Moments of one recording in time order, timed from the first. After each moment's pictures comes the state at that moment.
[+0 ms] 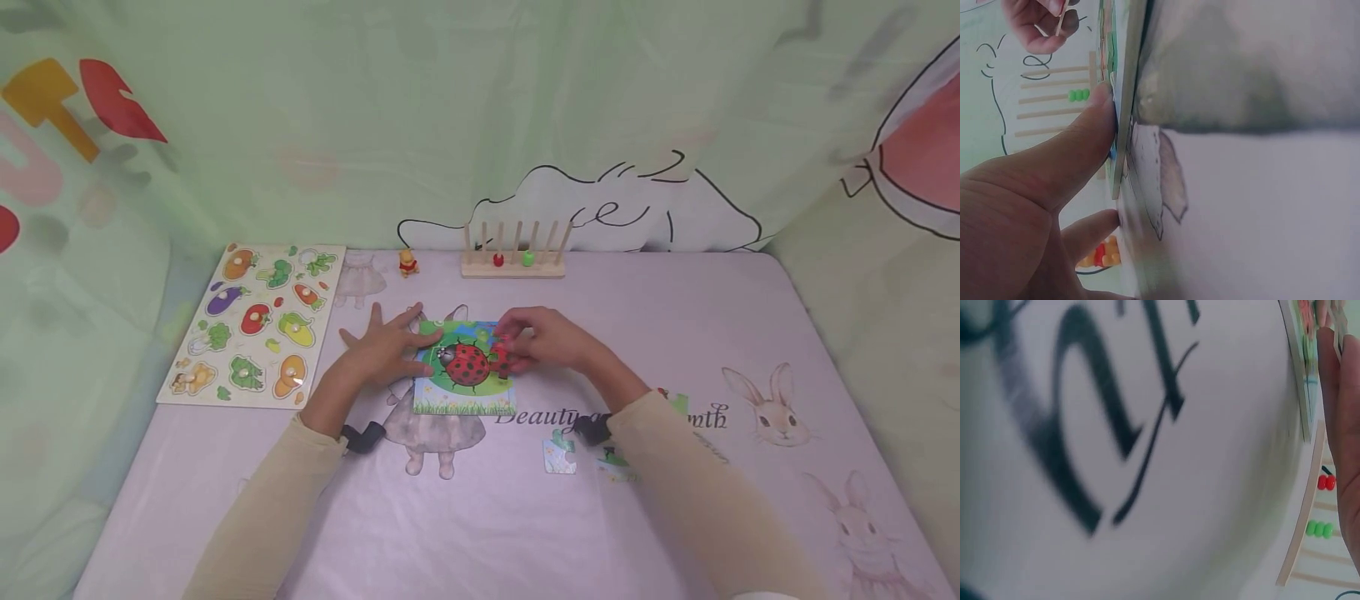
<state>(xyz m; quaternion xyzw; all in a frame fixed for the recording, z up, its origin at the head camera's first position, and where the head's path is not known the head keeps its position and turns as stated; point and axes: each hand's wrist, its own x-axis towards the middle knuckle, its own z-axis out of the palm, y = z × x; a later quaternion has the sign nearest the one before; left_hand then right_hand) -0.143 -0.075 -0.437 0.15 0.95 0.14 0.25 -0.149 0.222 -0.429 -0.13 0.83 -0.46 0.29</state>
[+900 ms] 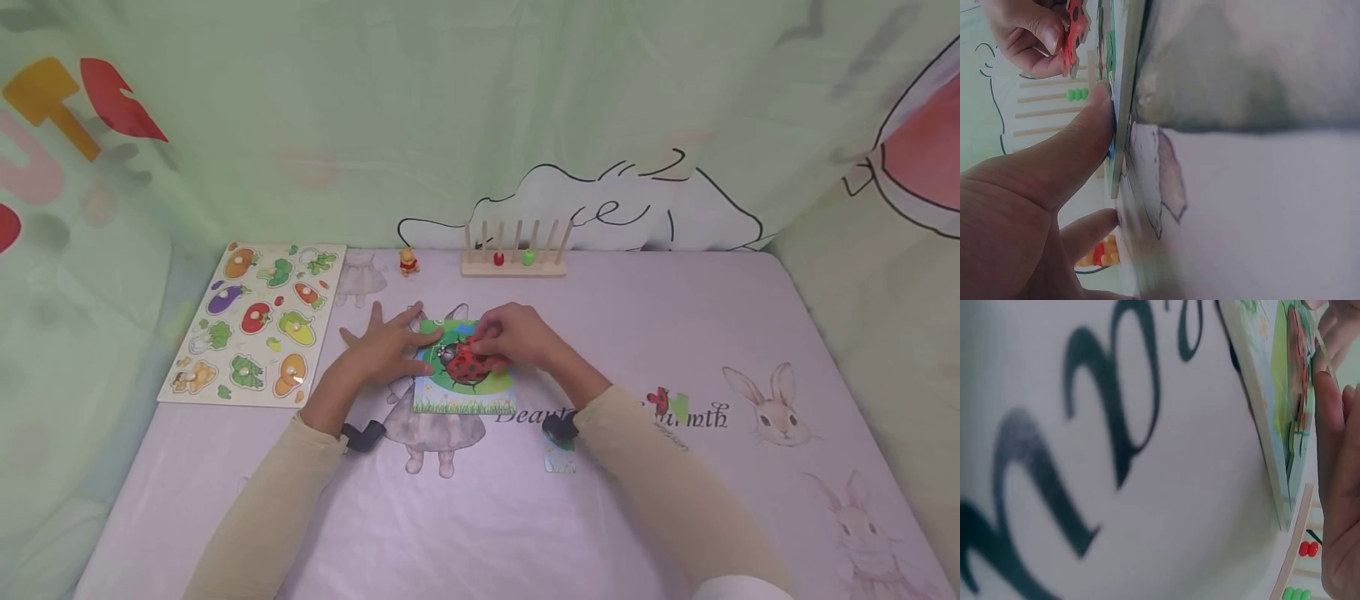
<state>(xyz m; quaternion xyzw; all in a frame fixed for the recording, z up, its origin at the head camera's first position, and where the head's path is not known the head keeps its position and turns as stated) -0.143 -0.075 -0.437 0.15 0.95 0.13 0.25 -0.149 0.175 -0.423 -0.10 0.86 -0.42 0.26</state>
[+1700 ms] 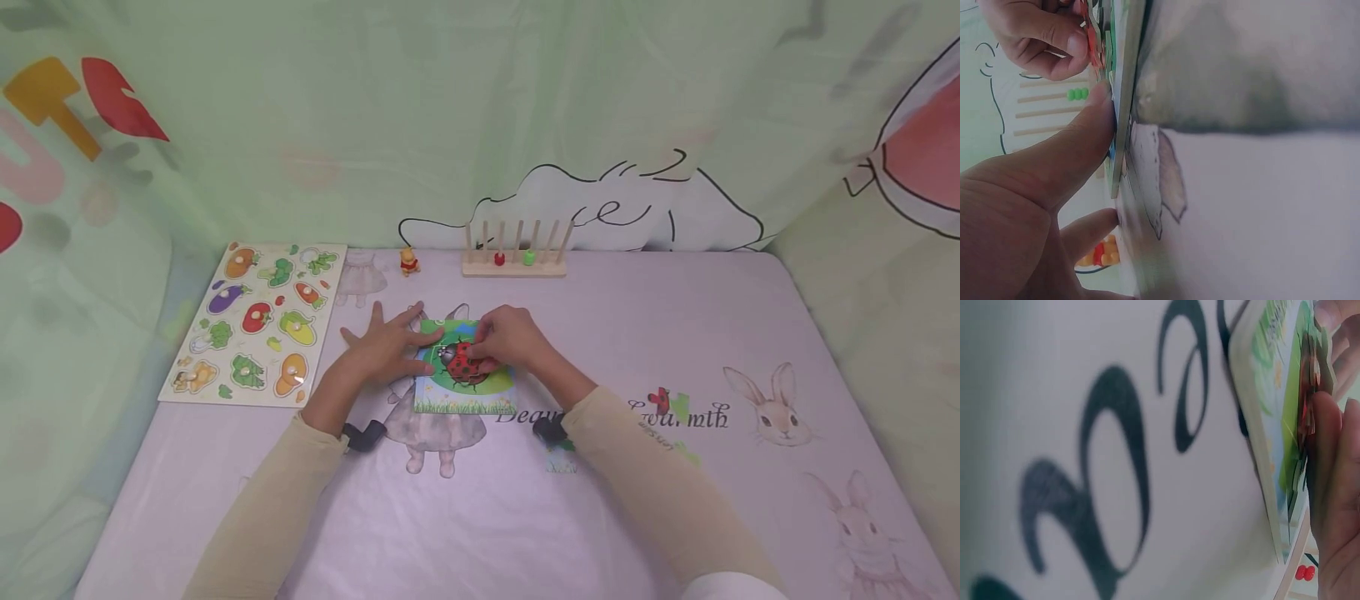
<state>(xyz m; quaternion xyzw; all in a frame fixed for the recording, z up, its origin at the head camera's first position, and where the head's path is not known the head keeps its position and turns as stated) -0.144 -0.075 -0.439 0.16 0.95 0.13 0.25 -0.150 0.159 -0.429 -0.06 0.91 -0.33 0.23</state>
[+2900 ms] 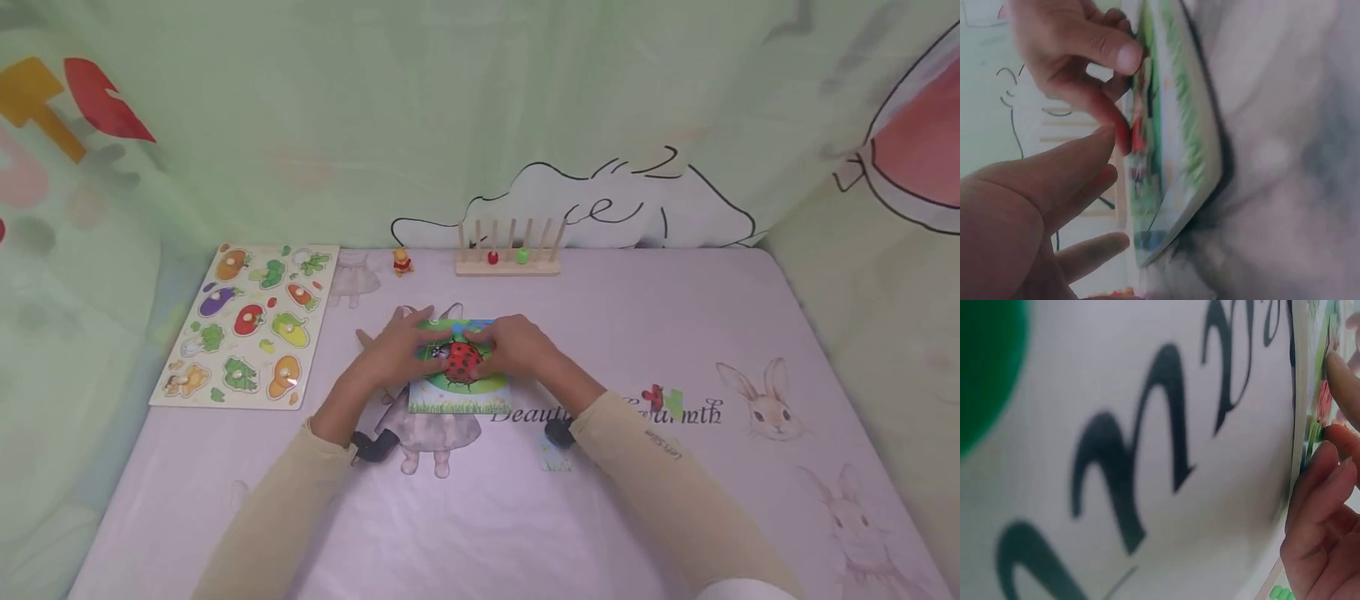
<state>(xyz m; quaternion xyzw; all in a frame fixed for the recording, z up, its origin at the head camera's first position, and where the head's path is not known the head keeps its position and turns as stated) -0.134 -0.051 -0.432 0.17 0.94 0.18 0.21 -0.144 0.174 -0.429 -0.18 0.93 -0.20 0.24</state>
